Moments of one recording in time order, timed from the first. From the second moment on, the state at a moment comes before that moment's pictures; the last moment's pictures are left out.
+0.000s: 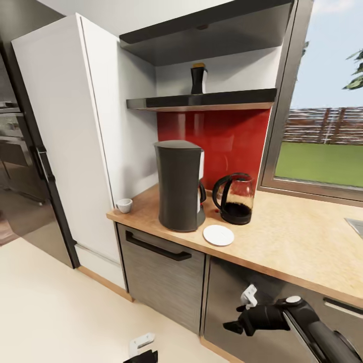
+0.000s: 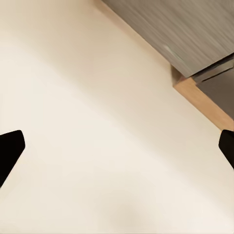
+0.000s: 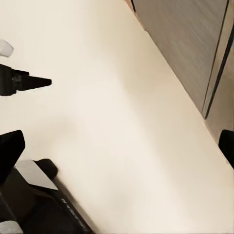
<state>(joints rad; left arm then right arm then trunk) -0.50 -0.15 -1.02 -0.03 1.32 -0.12 0.09 -0.31 -0.31 0.23 -1.16 -0.02 0.63 0.90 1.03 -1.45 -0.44</state>
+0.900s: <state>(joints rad) -0.50 -0.16 -1.02 -0.03 1.32 -0.13 0.09 -0.31 -0.32 0.15 -0.54 -0.03 0.09 0.86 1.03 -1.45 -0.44</state>
